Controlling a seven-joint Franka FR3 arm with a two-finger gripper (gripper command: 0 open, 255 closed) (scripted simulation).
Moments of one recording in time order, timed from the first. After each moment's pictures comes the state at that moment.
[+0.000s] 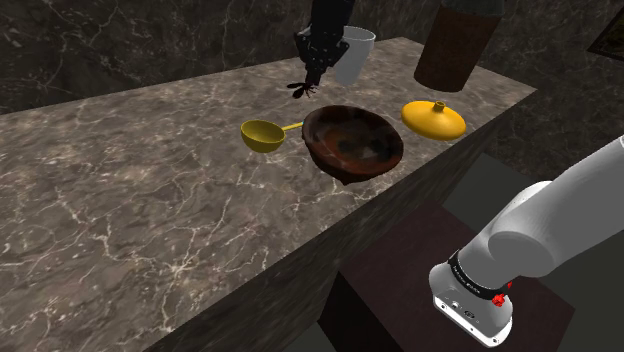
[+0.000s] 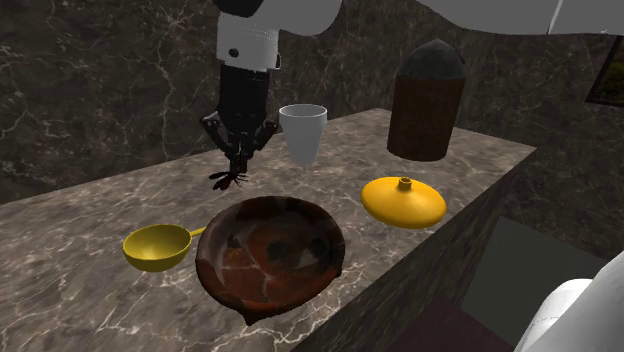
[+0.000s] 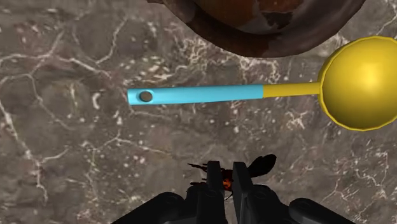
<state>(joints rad) 0.04 -0.16 0.25 -1.76 0.24 1.67 0.32</state>
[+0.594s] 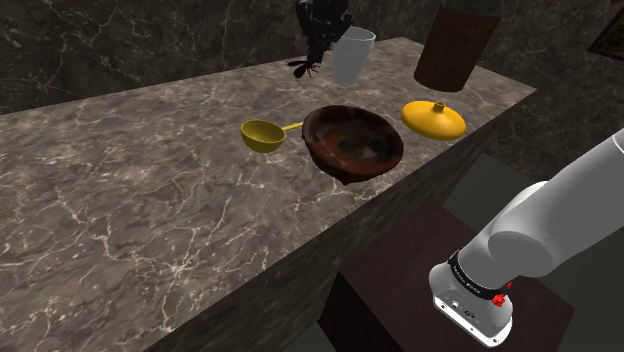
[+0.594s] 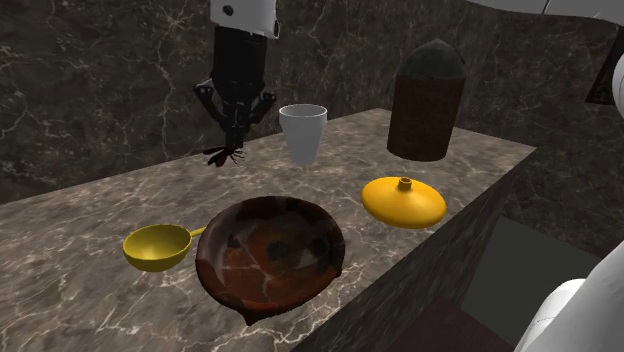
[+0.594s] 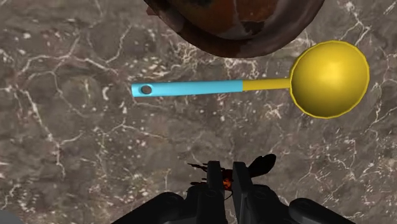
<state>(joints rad) 0.04 -0.13 0.24 -1.59 0.23 1.54 0.35</state>
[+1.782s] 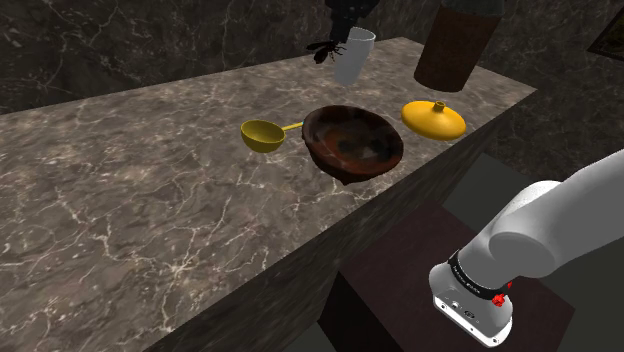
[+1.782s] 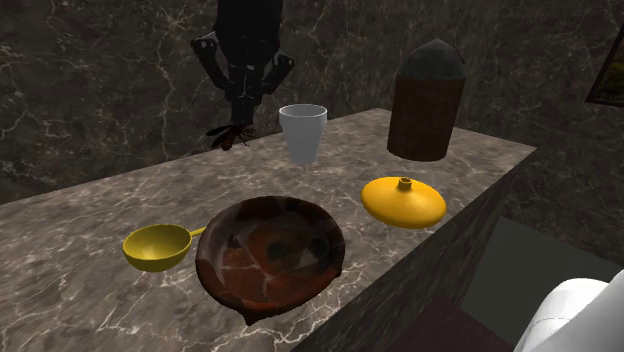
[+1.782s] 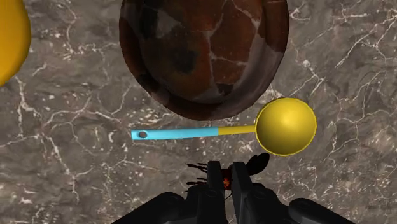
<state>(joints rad) 0.06 -0.26 0.25 -1.56 0.27 1.39 0.42</state>
